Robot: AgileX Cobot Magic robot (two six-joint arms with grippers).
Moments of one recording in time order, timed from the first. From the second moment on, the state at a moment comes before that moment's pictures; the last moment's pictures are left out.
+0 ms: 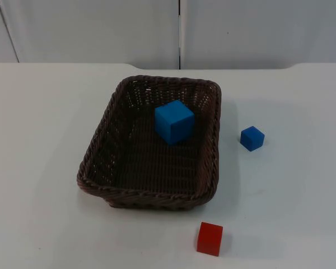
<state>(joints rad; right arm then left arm) 0.80 0.06 -0.55 0.13 0.98 -0.14 -0.14 0.00 -0.50 -0.02 1.07 0.02</state>
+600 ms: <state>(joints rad) 0.80 0.06 -0.52 0.07 1.08 -0.07 -0.14 0.00 -0.50 -0.02 1.07 0.02</state>
